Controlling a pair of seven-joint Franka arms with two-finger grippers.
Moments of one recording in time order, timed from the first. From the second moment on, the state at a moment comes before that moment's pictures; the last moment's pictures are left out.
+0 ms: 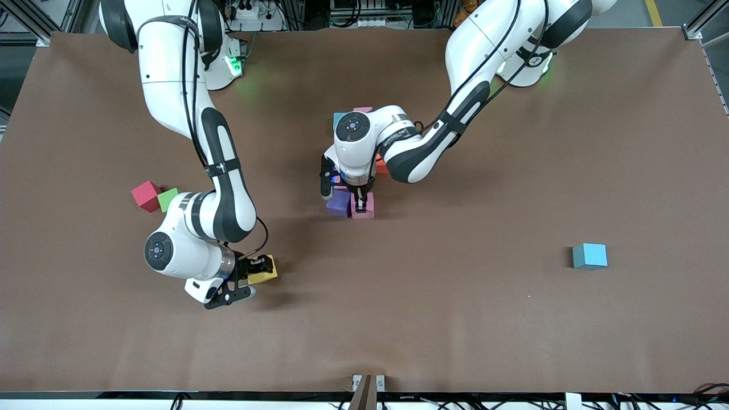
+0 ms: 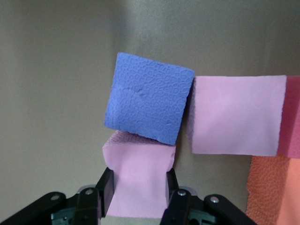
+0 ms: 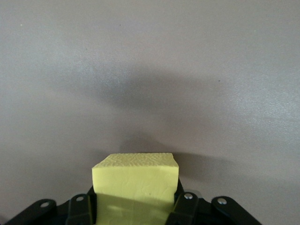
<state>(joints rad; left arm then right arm) -0.56 0.83 -0.39 -1.44 0.46 2.24 0.43 0.58 0.89 -0.46 -1.36 0.74 2.11 -0.40</state>
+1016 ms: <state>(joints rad) -0.56 0.86 -0.40 -1.44 0.43 2.24 0.43 0.58 0.89 -0.46 -1.36 0.74 2.11 -0.40</state>
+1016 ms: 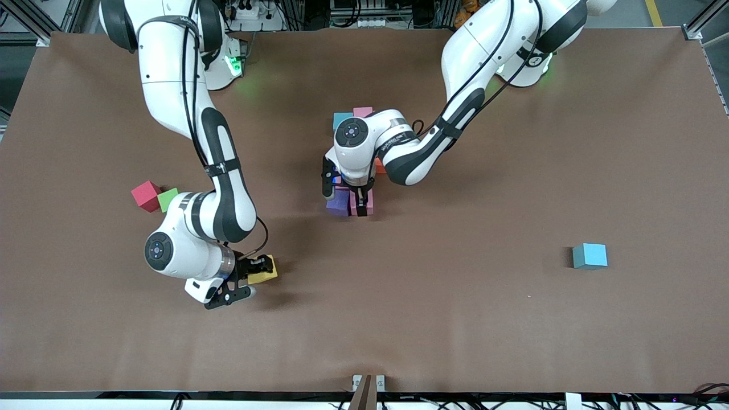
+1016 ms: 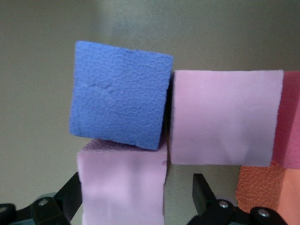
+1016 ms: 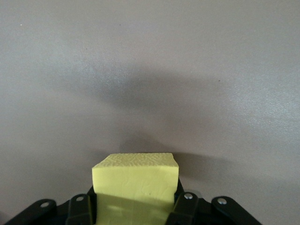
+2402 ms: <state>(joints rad) -0.22 0.52 -0.40 -1.43 0.29 1.96 0.42 0.75 0.88 -0.46 -1.33 0.65 2.11 -0.44</state>
